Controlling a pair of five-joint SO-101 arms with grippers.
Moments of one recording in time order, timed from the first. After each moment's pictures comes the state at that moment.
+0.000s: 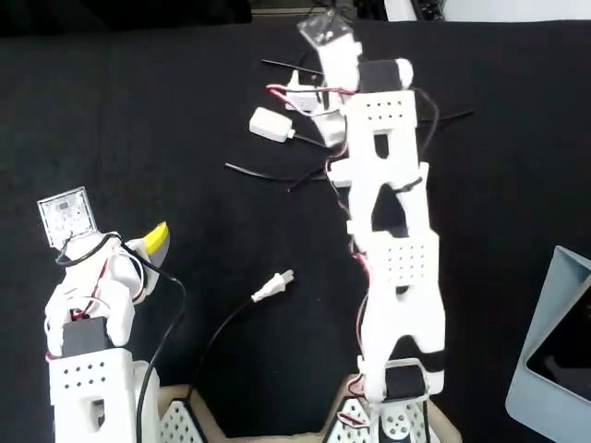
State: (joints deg) left arm -16.6 -77.4 81.5 45.0 7.0; right arm -7.2 51.9 -67.6 97.4 22.0
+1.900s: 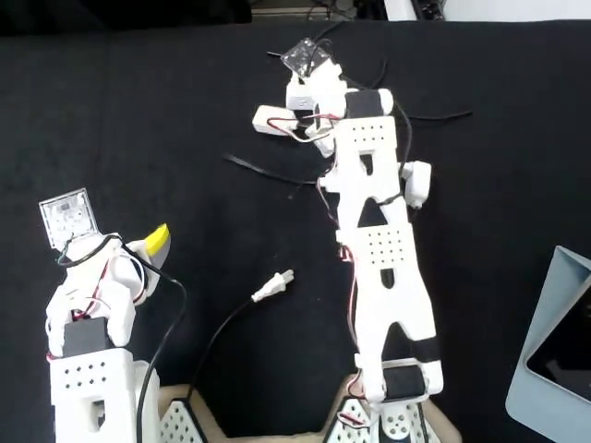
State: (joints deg) left arm -16.6 -77.4 82.3 44.7 7.0; right arm -8.3 76.3 -92.5 91.6 31.9
